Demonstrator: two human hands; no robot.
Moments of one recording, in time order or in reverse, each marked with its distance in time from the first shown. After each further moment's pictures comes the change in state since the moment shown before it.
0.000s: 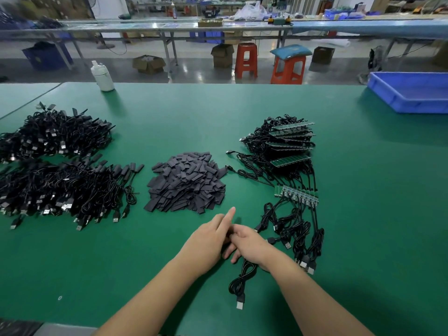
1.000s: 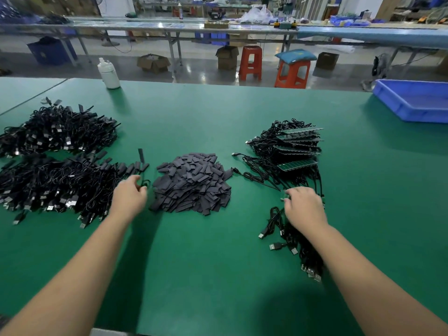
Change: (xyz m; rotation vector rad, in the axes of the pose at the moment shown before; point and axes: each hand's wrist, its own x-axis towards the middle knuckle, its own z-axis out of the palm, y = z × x) left_hand 0.006 -0.171 -0.100 -0.181 0.304 -0.829; right_hand 0.016 -0.009 -0.128 -1.227 0.753 -0.026
